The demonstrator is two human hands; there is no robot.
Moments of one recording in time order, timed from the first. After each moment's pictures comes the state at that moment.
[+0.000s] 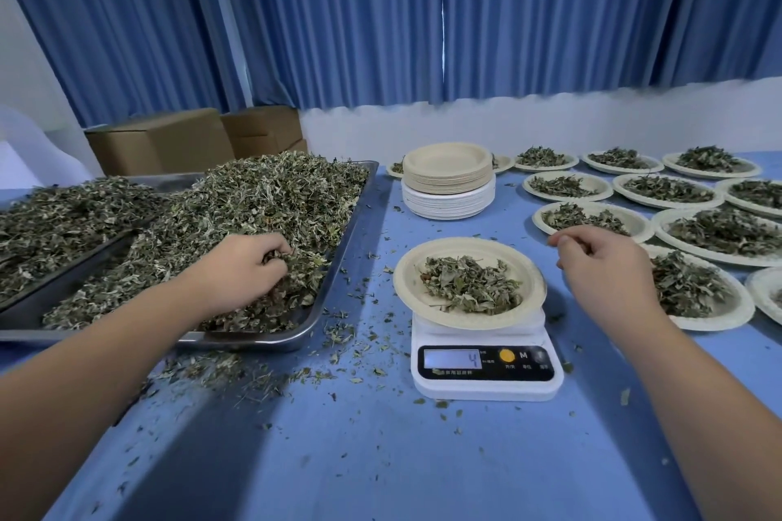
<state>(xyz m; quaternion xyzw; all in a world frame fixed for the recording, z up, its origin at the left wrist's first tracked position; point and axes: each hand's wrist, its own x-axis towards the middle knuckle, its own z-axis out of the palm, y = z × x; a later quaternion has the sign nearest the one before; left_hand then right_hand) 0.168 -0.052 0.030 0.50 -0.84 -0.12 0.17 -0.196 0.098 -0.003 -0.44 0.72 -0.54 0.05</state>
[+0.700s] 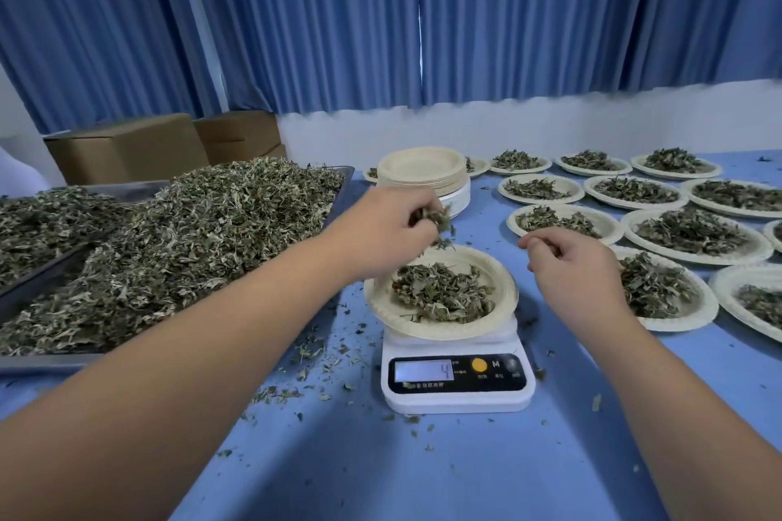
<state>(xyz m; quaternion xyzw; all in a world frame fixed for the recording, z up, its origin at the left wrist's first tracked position) 0.002 0.005 0.076 0.30 -0.91 -0.13 0.24 -0.195 0.095 -0.001 -0.44 0.71 -0.55 0.05</state>
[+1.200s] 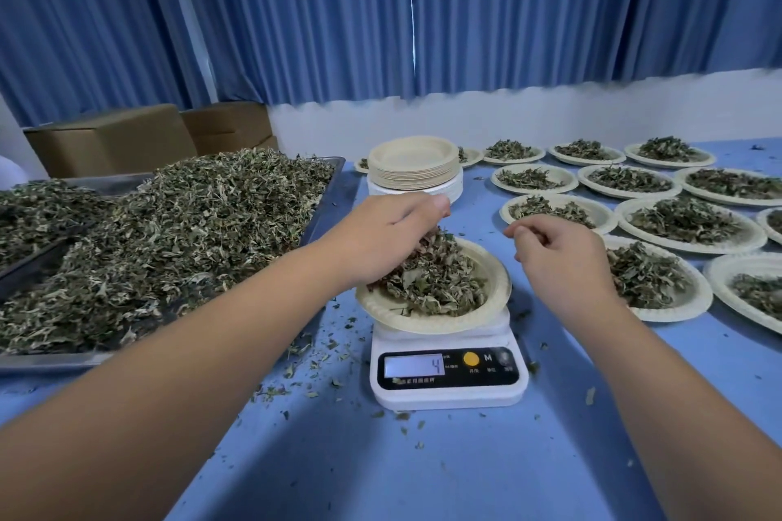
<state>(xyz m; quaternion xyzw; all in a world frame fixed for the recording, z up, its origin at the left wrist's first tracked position) -0.003 0.003 0.056 0.29 -0.89 -0.26 0.23 -0.196 0.092 -0.002 -0.46 0.70 -0.54 0.05</state>
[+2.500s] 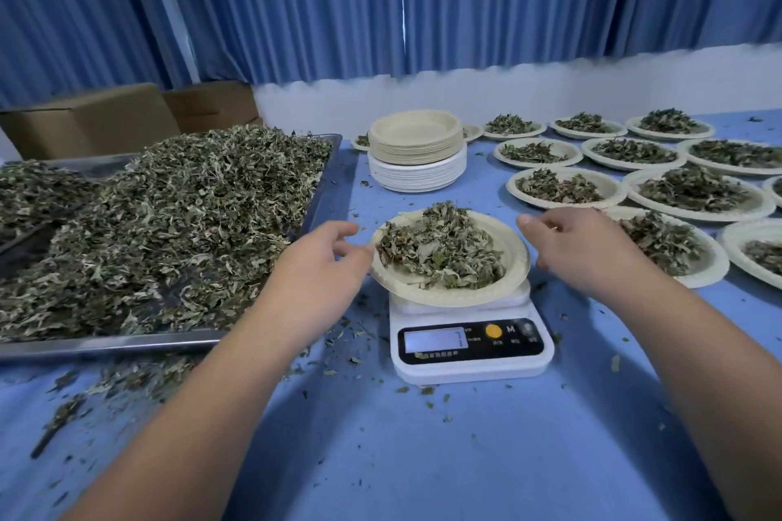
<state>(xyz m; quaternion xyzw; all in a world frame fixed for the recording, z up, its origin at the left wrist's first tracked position) 0.062 0.019 0.009 0.47 -0.76 -0.31 0.33 -0.193 0.101 0.006 -0.49 0.80 -0.34 0.08</state>
